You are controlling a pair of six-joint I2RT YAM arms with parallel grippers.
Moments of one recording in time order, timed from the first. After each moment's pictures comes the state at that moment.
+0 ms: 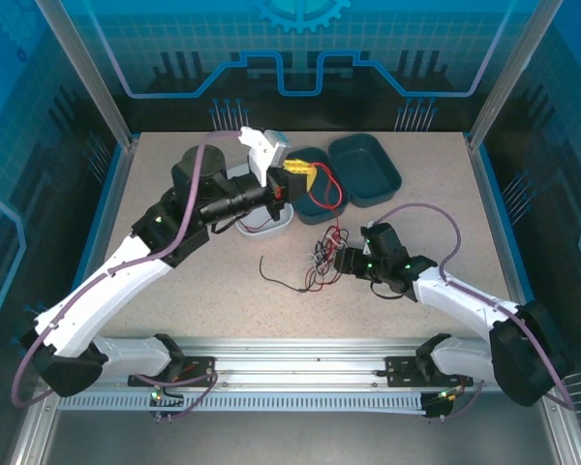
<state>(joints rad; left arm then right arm) -0.73 1.22 1.45 -0.26 0.31 -0.17 0.52 1.20 0.57 -0.24 -0.10 0.69</state>
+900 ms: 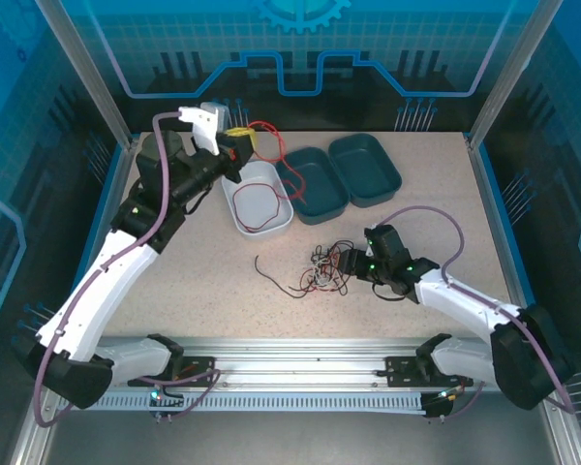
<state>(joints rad) -0.38 1.20 1.35 -0.19 0.23 -0.25 0.51 1.16 0.55 -0.25 -0.10 0.72</state>
